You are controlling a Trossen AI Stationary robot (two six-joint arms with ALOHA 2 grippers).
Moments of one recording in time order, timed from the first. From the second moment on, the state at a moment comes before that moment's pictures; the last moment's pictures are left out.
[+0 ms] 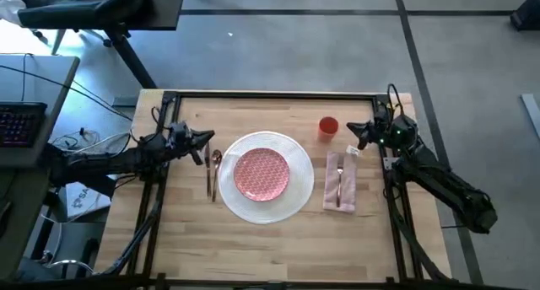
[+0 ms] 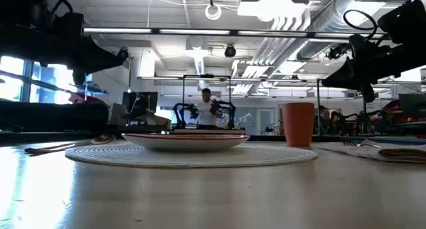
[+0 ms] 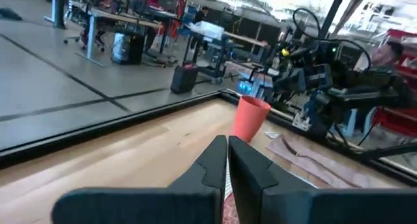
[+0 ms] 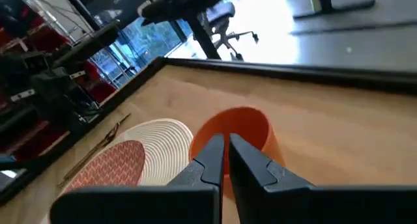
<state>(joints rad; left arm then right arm) 0.20 0.22 0.01 0.21 -0.31 -0.29 -0.90 0.33 0.12 -0.07 -0.35 0.44</state>
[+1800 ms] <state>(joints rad) 0.20 0.20 0.01 0.05 -0.30 -0.38 -0.12 0.02 0.01 0.03 0.11 0.04</state>
